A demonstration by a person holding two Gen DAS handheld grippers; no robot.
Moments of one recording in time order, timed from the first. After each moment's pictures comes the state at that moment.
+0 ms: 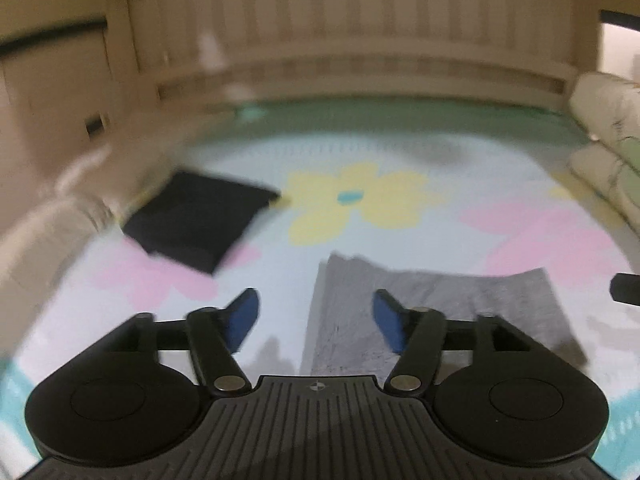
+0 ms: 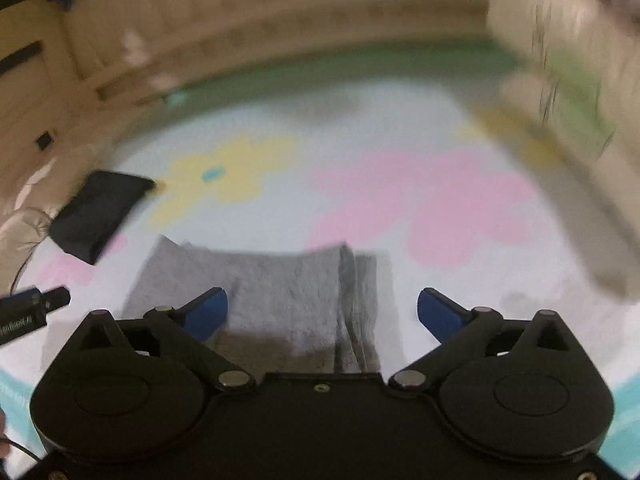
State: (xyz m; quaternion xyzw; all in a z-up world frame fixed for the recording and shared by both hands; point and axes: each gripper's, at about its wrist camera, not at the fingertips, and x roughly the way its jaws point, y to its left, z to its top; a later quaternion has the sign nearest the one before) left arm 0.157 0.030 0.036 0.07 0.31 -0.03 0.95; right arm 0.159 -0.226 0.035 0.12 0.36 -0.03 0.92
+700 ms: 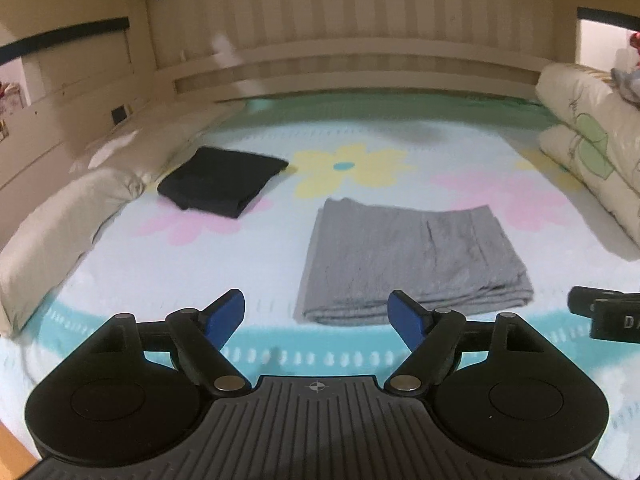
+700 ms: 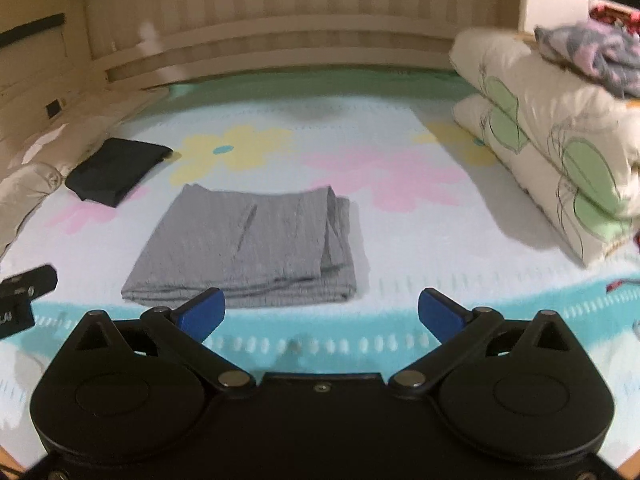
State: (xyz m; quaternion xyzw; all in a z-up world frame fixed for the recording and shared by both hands) left arm 0.036 0.039 0.041 0.07 0.33 -0.02 0.94; right arm 0.036 -0.168 0.065 0.07 0.37 -0.08 0.92
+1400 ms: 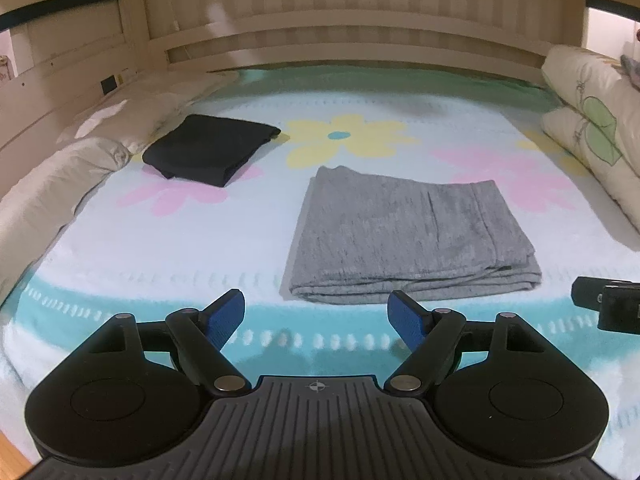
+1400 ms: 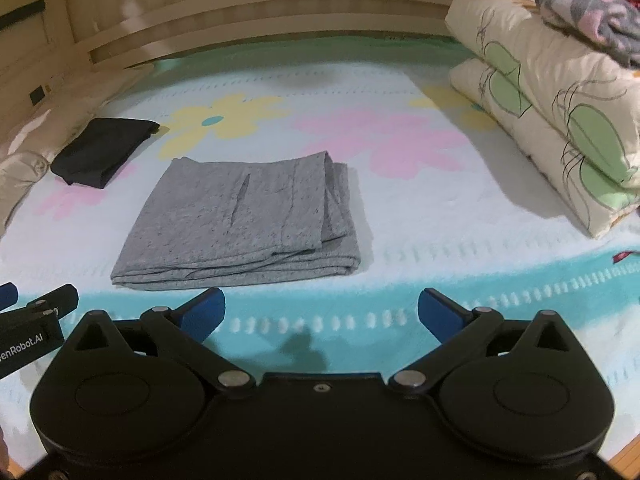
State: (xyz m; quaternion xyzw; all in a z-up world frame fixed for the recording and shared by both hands) left arm 0.047 0.036 0.015 0.05 0.37 -0.03 0.93; right arm 0.047 -0.159 0.052 0.08 0.41 -0.10 0.91
